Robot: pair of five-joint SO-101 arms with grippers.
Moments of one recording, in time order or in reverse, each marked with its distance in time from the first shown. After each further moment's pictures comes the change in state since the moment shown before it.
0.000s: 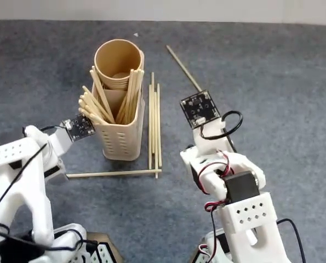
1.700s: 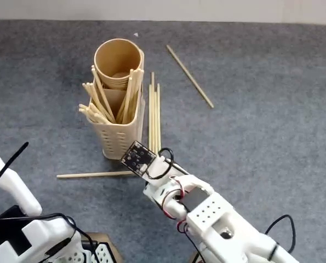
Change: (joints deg) left arm -21.5 1.4 -41.2 0.1 53.8; right arm -23.2 13.8 25.8 -38.3 10.8
